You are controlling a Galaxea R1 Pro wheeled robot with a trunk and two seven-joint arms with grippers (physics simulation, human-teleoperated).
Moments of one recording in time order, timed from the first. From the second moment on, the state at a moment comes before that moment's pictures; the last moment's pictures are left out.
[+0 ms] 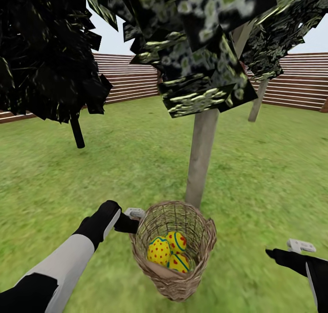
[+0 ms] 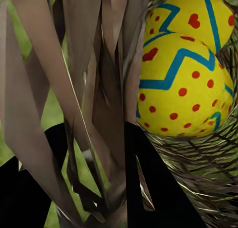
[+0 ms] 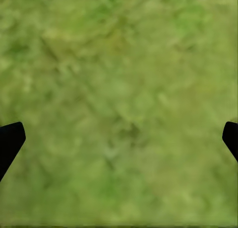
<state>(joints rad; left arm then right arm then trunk) -0.86 -0.02 -0.22 -0.59 0.05 0.98 -0.33 -0.38 -0.21 -0.59 -1.05 0.31 0.63 0.44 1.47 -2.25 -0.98</state>
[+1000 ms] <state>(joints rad) -0.86 -0.02 -0.22 -0.57 0.05 0.98 -0.33 -0.38 -0.21 -0.59 -1.01 0.31 0.63 0.43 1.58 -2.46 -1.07</state>
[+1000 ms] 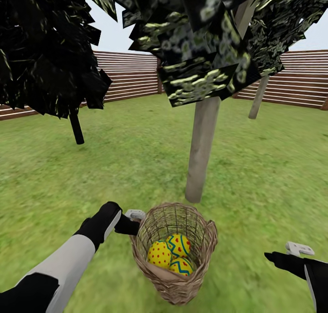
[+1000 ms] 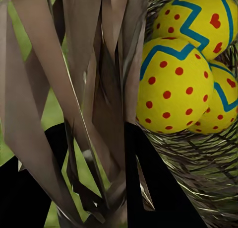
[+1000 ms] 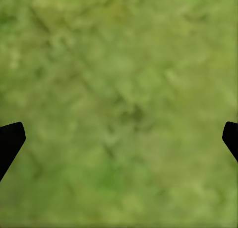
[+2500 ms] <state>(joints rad) -0.86 -0.02 -0.22 -0.58 0.07 0.98 -0.33 -0.38 -0.21 -0.59 -1.01 0.31 0.63 0.43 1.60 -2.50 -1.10</state>
